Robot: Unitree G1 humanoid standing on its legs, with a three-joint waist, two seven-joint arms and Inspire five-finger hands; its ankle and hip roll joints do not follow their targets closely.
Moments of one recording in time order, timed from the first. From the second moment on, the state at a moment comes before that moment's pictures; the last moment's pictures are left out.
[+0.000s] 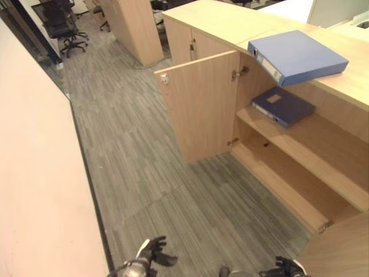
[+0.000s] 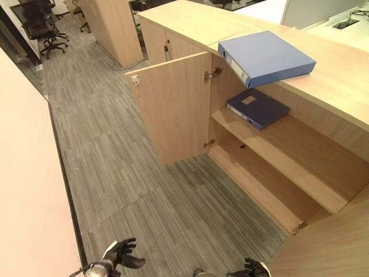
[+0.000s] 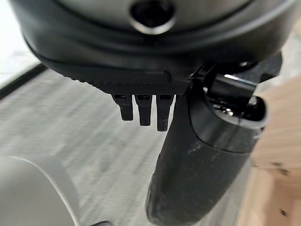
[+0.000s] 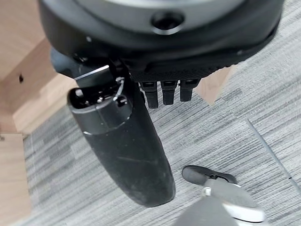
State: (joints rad) left arm -0.06 0.21 -0.27 1.08 -0.04 -0.15 0.01; right arm 0.00 -0.35 0.15 1.22 0.20 -0.08 0.00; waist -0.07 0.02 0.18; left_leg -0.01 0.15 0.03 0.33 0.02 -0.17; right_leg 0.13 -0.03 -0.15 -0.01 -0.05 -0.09
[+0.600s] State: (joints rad) left arm -0.05 0.26 -0.24 1.18 -0.03 -0.14 0.04; right arm -0.01 -0.25 0.24 1.18 0.12 -0.07 0.00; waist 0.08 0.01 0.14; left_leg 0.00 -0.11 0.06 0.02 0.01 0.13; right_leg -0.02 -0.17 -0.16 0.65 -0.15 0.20
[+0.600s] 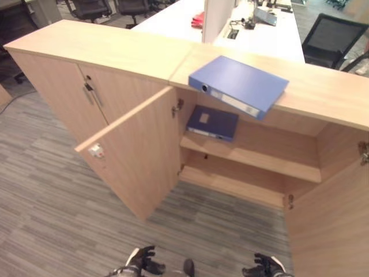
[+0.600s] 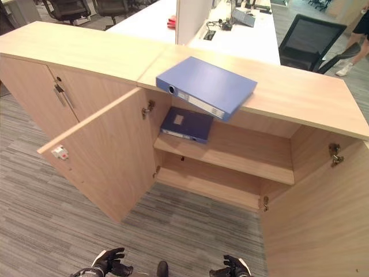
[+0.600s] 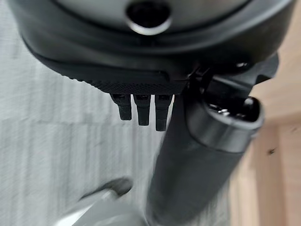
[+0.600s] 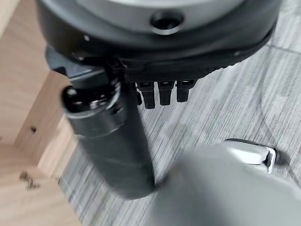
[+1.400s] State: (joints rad) left arm 0.08 0.26 -0.20 1.18 -0.02 -0.14 0.03; right arm -0.03 -0.25 0.14 1.20 0.12 -0.07 0.00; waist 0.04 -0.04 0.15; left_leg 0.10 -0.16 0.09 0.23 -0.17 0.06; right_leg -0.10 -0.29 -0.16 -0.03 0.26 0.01
